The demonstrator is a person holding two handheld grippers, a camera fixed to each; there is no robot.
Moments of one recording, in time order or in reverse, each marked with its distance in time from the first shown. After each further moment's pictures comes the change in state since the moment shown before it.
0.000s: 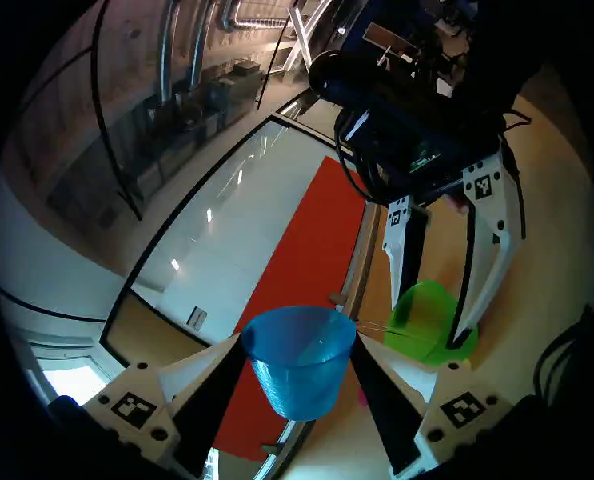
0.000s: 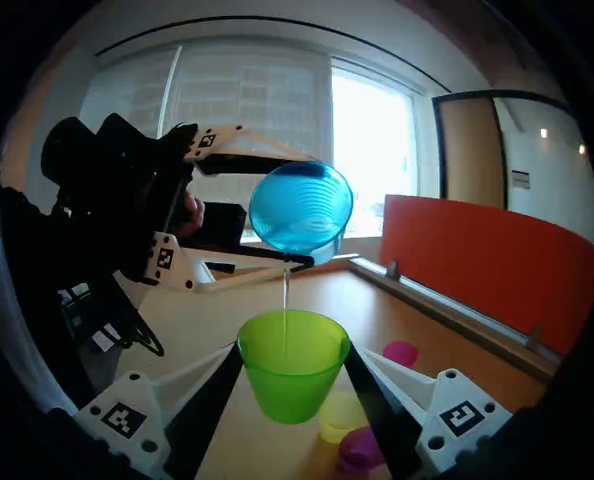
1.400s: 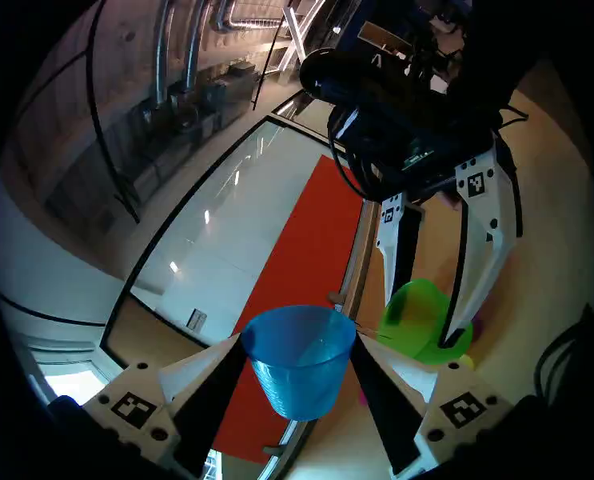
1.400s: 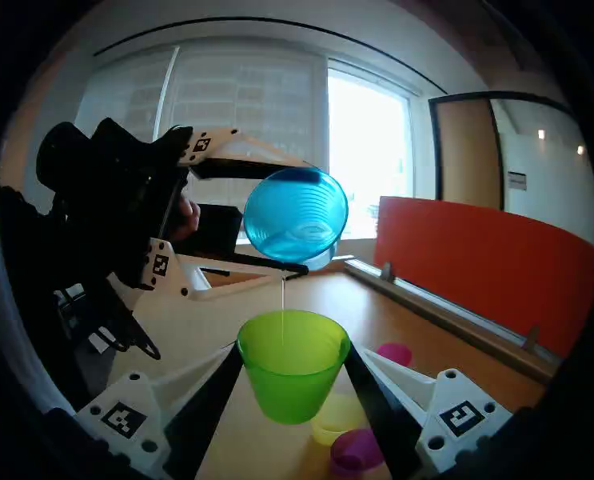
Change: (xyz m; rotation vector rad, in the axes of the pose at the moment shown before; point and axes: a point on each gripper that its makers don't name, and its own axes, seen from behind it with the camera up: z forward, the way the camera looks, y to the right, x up) left arm -0.001 0.003 0.005 -0.007 0.000 0.020; right arm 0.004 0.010 0.001 -0.018 0.009 -0.001
